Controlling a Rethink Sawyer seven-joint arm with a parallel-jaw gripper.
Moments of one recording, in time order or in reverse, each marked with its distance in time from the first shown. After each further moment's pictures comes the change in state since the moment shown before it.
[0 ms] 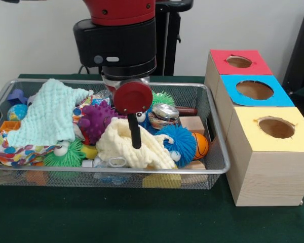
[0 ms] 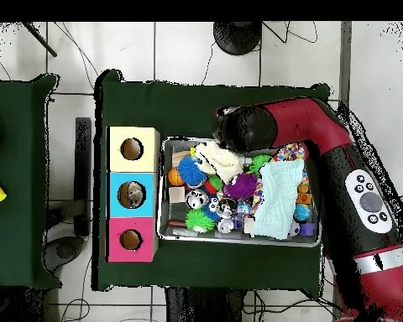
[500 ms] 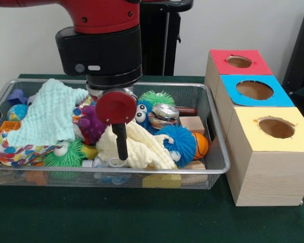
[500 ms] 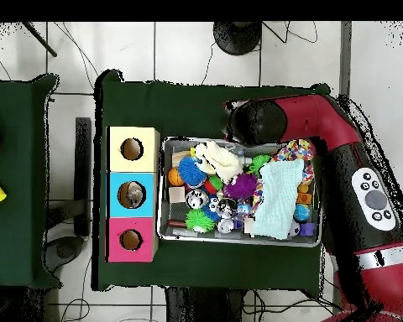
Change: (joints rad) arm -0.004 0.035 -0.008 -0.061 0.001 0.000 0.000
